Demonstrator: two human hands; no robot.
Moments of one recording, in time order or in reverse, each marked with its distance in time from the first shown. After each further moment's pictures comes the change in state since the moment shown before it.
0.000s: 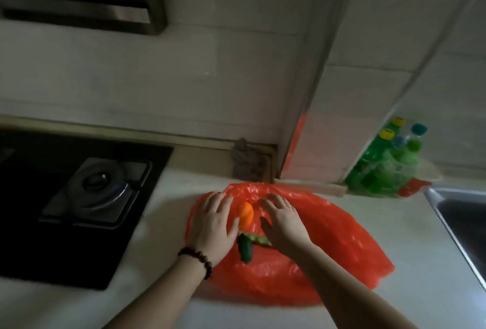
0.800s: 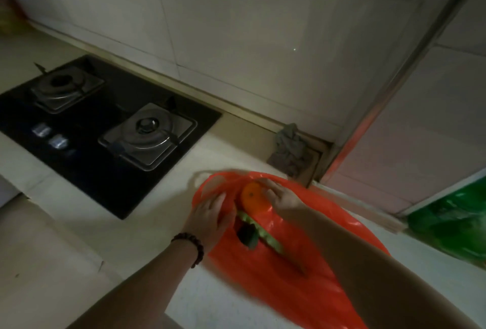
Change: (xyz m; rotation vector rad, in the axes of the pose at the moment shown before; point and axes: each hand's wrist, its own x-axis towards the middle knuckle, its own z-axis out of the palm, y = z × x) left_hand -0.027 -0.023 0.059 -0.177 -0.206 -0.512; right_hand 0.103 0.030 0.037 0.349 -0.530 -0.237
